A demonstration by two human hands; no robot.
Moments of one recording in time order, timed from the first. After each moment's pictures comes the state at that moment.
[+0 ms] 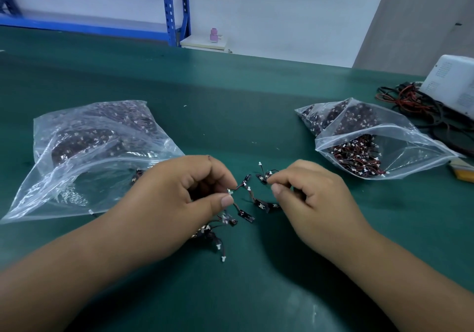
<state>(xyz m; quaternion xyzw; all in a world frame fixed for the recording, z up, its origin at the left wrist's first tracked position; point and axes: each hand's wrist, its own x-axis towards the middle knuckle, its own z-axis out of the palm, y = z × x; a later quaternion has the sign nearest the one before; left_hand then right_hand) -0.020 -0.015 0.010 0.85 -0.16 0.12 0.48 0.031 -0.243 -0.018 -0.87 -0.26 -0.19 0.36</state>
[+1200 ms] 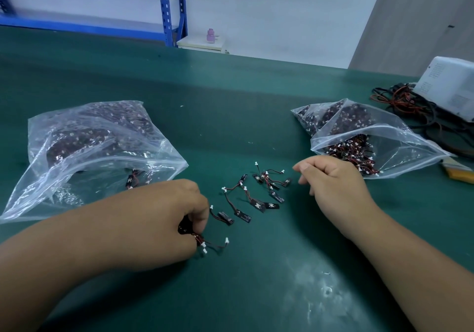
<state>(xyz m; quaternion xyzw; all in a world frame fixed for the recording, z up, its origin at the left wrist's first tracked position) -0.014 0.007 0.010 0.96 -0.23 -0.04 0.13 0.071 -0.273 -0.027 -0.87 -0.03 -0.11 0.49</state>
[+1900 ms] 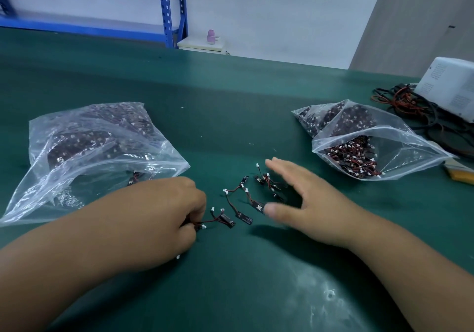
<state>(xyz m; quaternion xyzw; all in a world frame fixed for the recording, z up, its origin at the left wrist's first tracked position) -0.013 0.009 0.007 0.98 -0.21 0.01 0.07 0.061 -0.265 -0.024 -0.93 -0.25 0.04 0.25</state>
